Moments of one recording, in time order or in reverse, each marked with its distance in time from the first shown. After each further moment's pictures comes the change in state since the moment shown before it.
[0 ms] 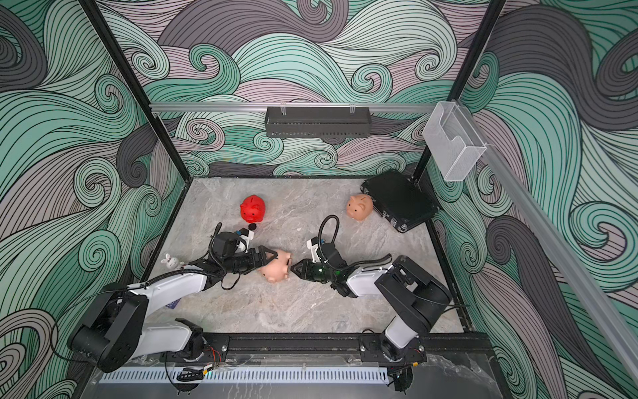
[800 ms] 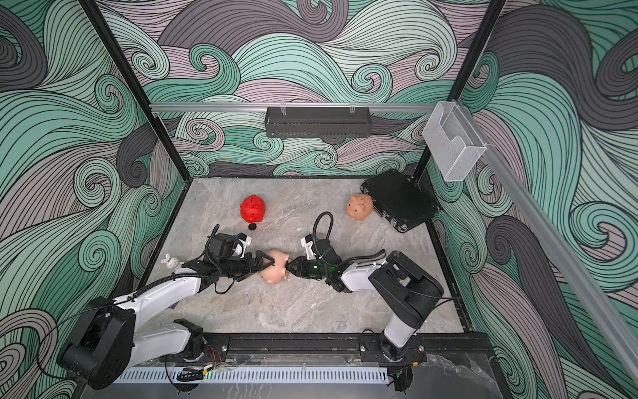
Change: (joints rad) left arm 0.005 -0.095 0.023 -0.219 0.048 0.027; right arm 0.021 0.062 0.079 -0.013 -0.045 0.000
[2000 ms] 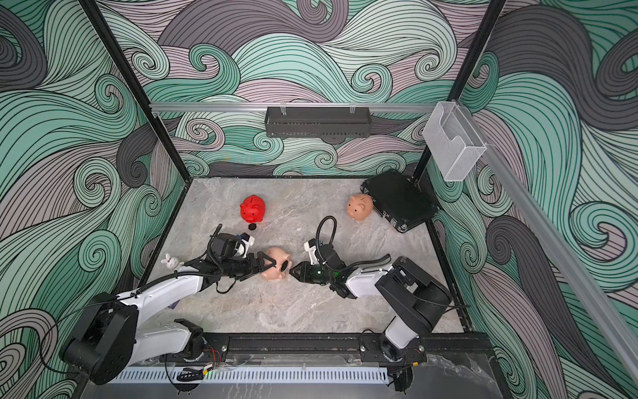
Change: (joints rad) left arm -0.012 0.037 0.011 0.022 0.002 0.010; right arm 0.001 -0.069 -0.077 -0.009 0.040 -0.024
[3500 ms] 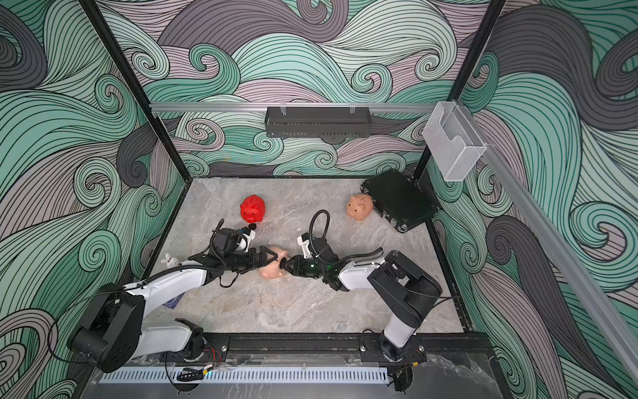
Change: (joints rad) left arm 0.000 0.068 0.050 0.045 -0.053 0.053; right arm 0.009 0.055 0.080 0.002 -0.011 0.004
